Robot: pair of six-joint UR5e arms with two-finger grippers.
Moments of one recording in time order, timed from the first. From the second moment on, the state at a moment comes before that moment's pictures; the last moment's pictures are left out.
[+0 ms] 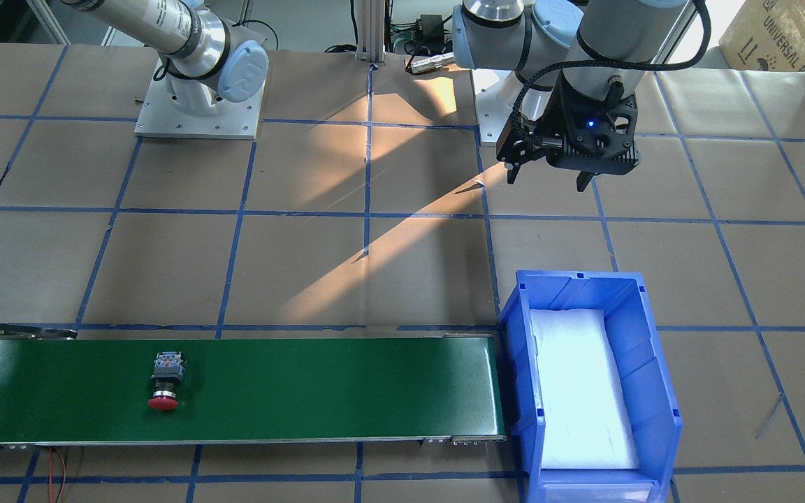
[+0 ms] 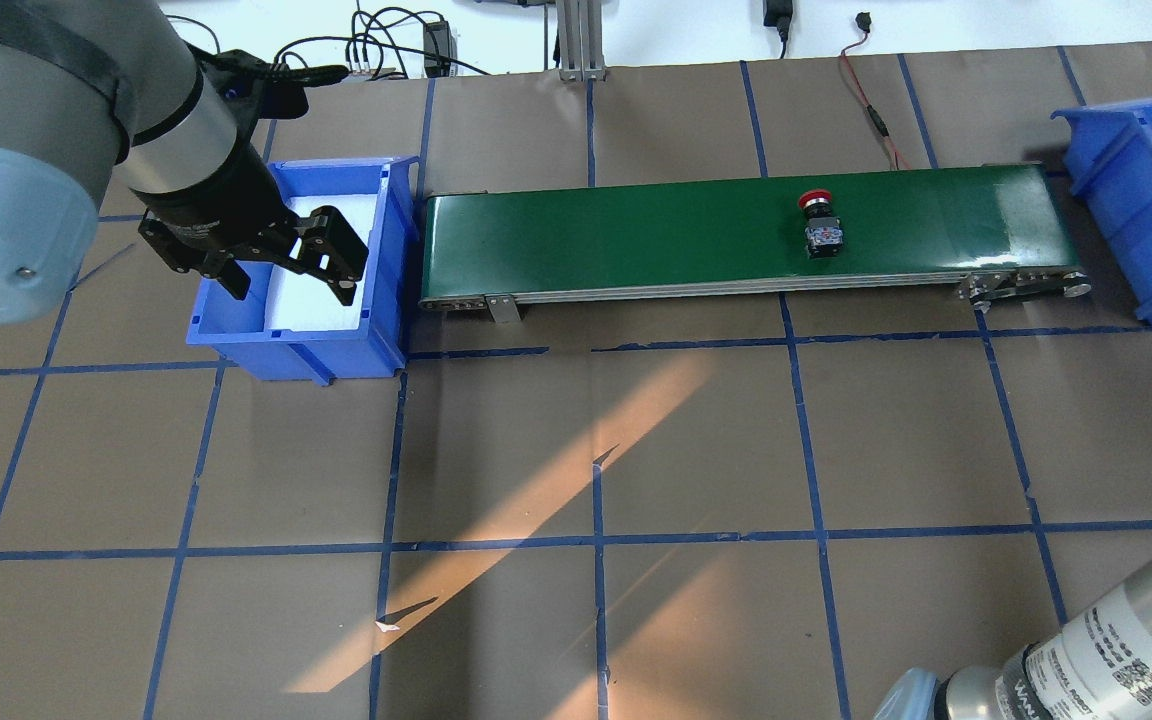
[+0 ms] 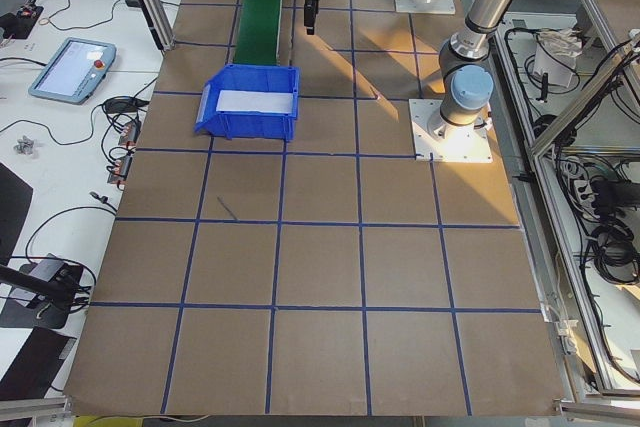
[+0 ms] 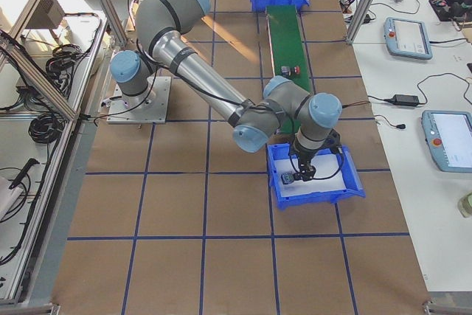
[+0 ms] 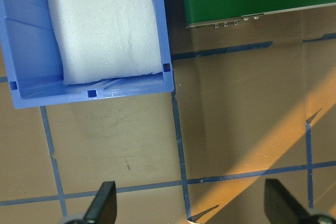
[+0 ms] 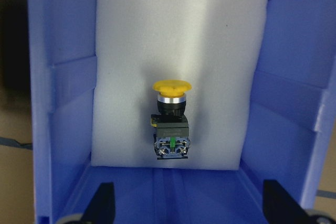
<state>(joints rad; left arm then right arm) -1.58 -1.53 -1.68 -1.52 1.57 0.10 0.86 -1.00 1.18 -1.81 -1.65 -0.94</state>
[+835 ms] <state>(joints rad) -1.58 -1.53 -1.68 -1.52 1.57 0.10 1.22 -1.13 1.25 -1.74 -1.63 -0.44</state>
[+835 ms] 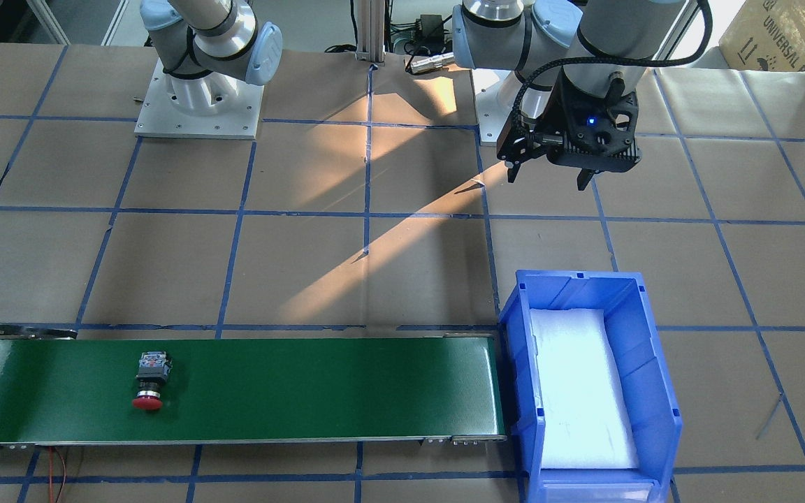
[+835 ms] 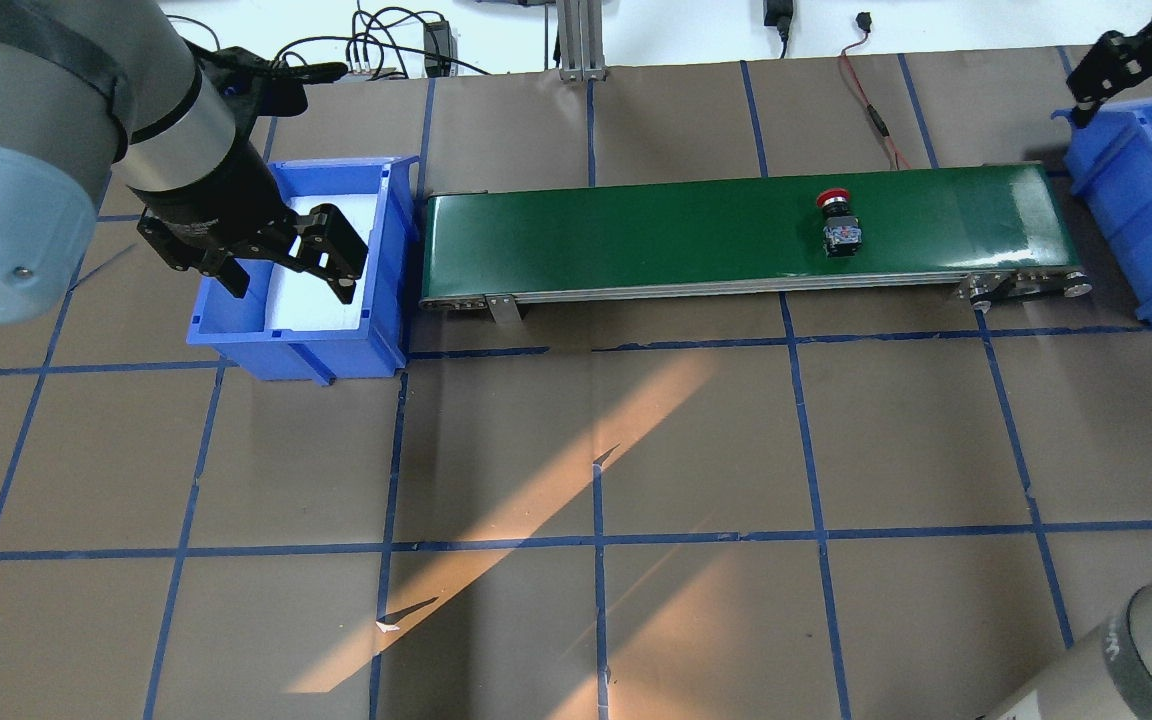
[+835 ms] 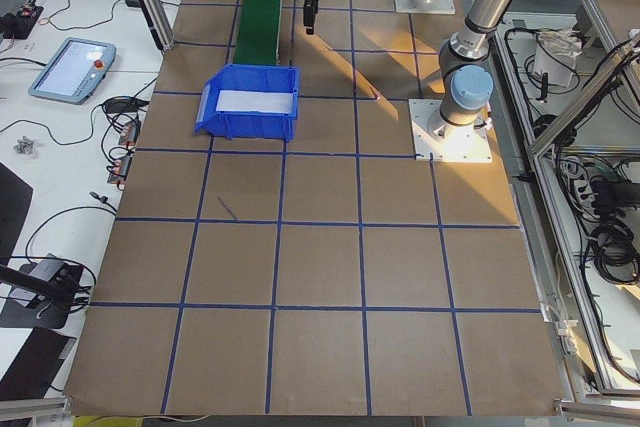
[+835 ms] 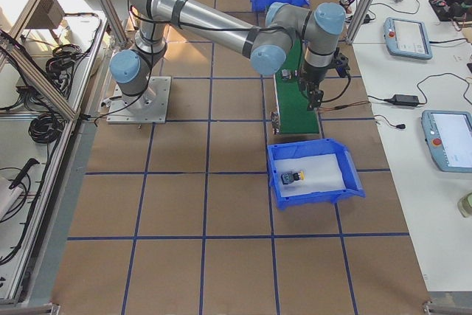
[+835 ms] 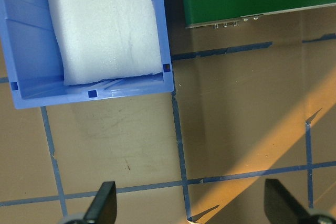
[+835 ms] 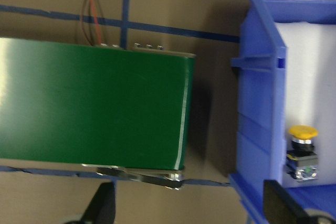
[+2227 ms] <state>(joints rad) -1.58 -1.52 -1.68 -1.52 1.57 0.10 1.44 -1.02 1.42 -1.88 -1.59 -0.11</state>
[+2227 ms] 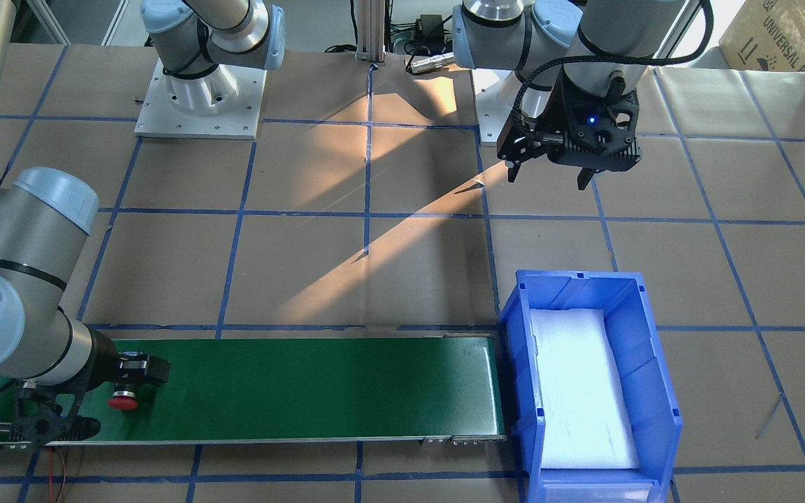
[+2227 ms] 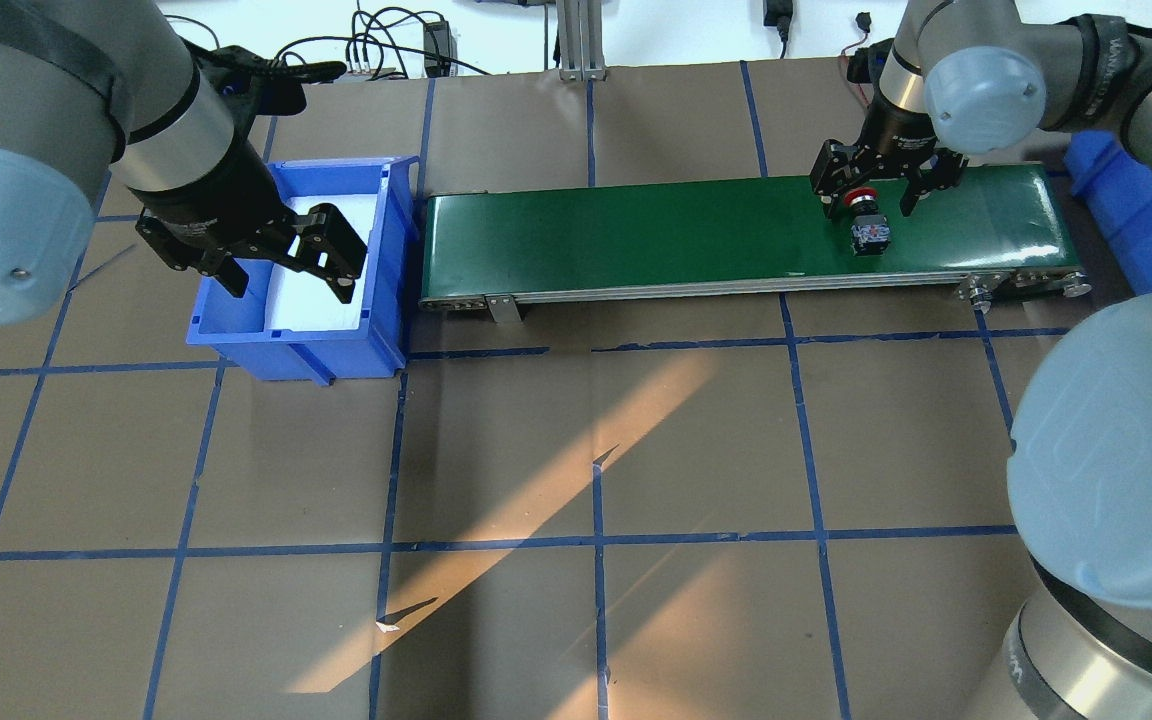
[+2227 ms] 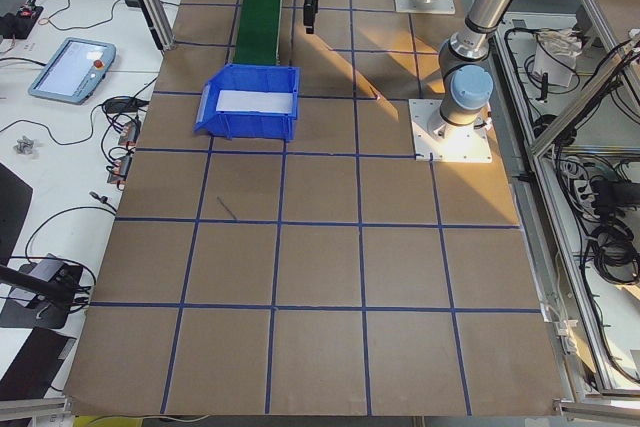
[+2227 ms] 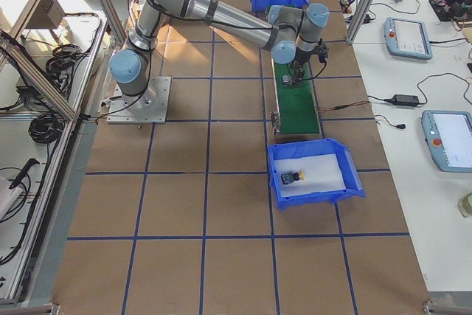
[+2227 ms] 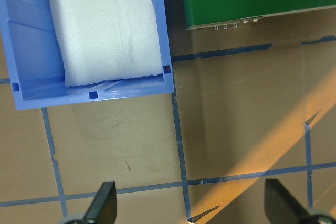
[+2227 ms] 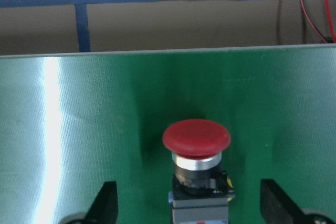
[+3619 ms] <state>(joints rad) -1.58 -1.53 -1.68 -1.52 1.57 0.10 1.12 -1.03 1.18 -1.79 -1.63 -0.58</state>
